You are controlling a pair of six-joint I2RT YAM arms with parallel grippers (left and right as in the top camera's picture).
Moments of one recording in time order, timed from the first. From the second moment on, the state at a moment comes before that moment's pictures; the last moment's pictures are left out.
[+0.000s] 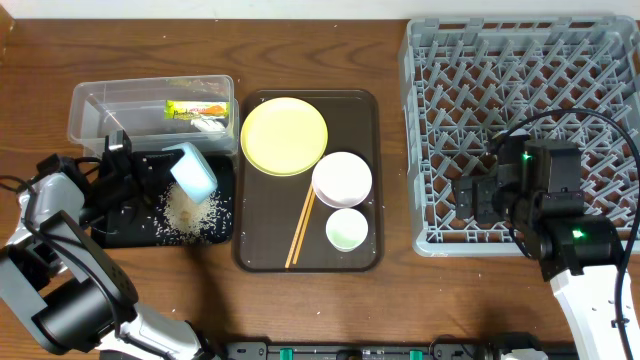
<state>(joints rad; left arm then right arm) 0.65 1.82 1.09 -0.97 1.47 -0.06 0.09 1.05 0.94 -0.80 -0.08 0.01</state>
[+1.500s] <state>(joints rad) 0.65 1.82 1.09 -0.91 1.48 -0.12 0.09 1.05 0.94 -0.82 -0.08 0.01</state>
